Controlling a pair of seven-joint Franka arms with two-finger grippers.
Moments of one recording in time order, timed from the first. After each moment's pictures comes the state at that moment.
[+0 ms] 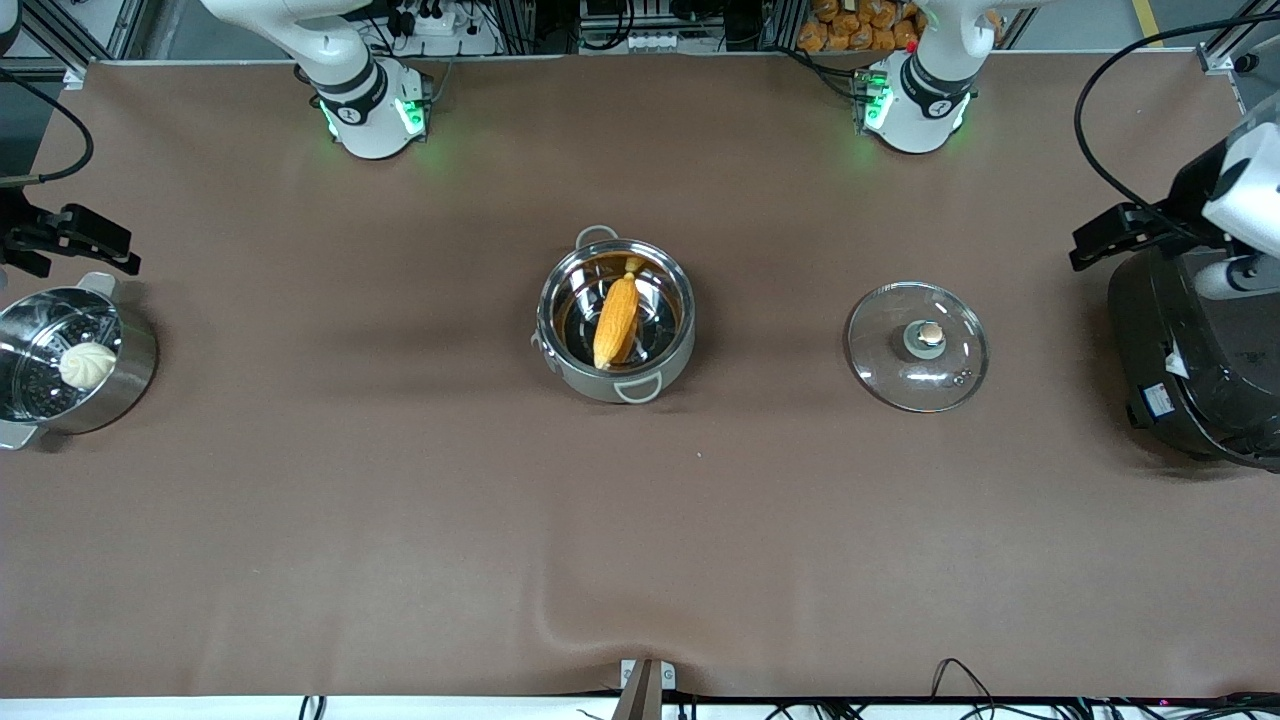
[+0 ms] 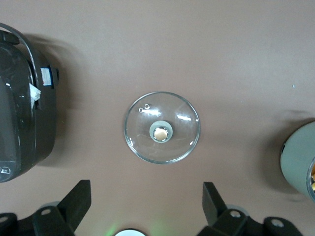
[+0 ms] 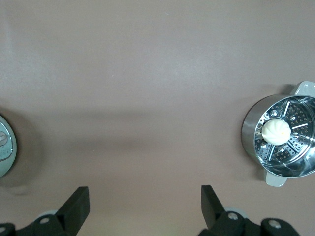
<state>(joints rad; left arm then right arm) 0.03 0.04 -0.14 -1.50 0.00 1.47 -0.21 0.16 -0.01 -0.24 -1.60 -0.02 1.56 -0.11</state>
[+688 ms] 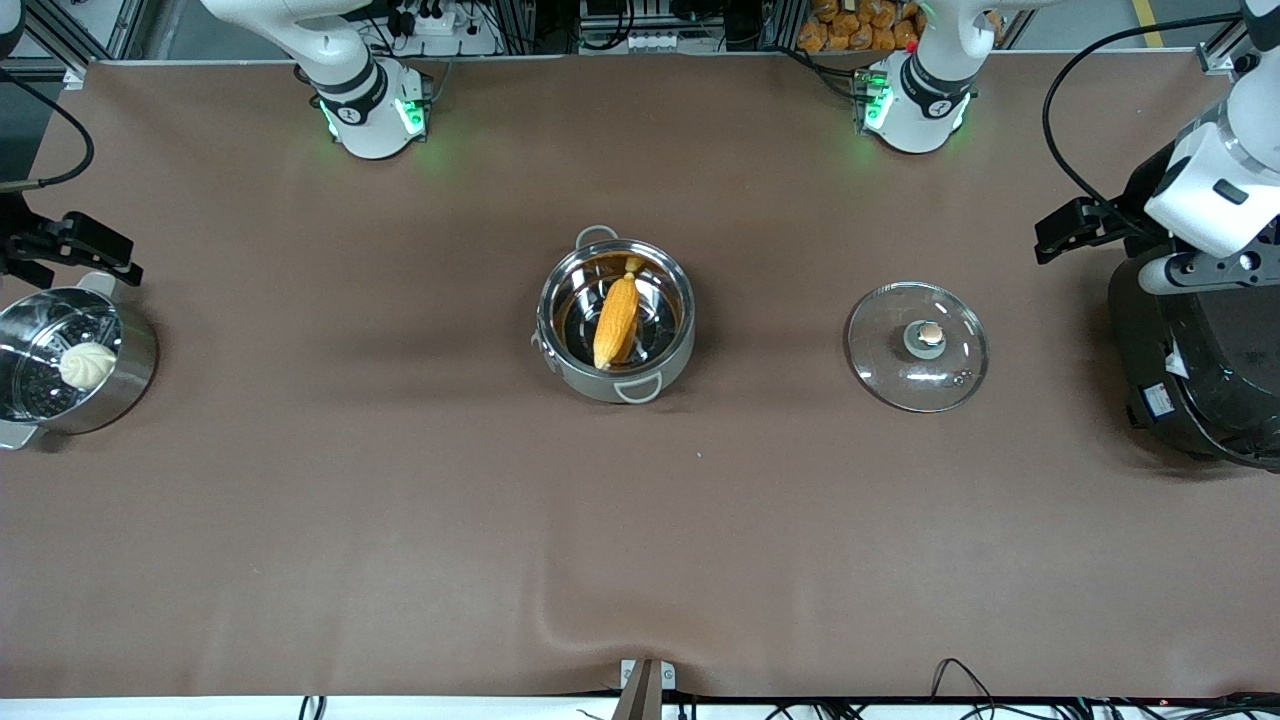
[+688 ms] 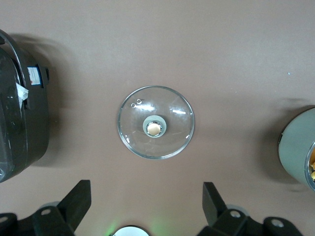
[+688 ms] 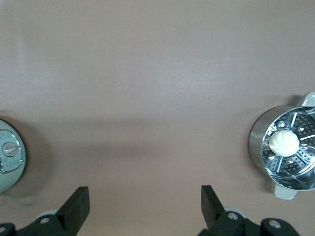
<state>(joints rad) -0.01 0.03 -0.13 -1.52 0.00 1.47 -0.21 0.16 -0.01 -0.24 -1.61 0.01 1.61 -0.10</state>
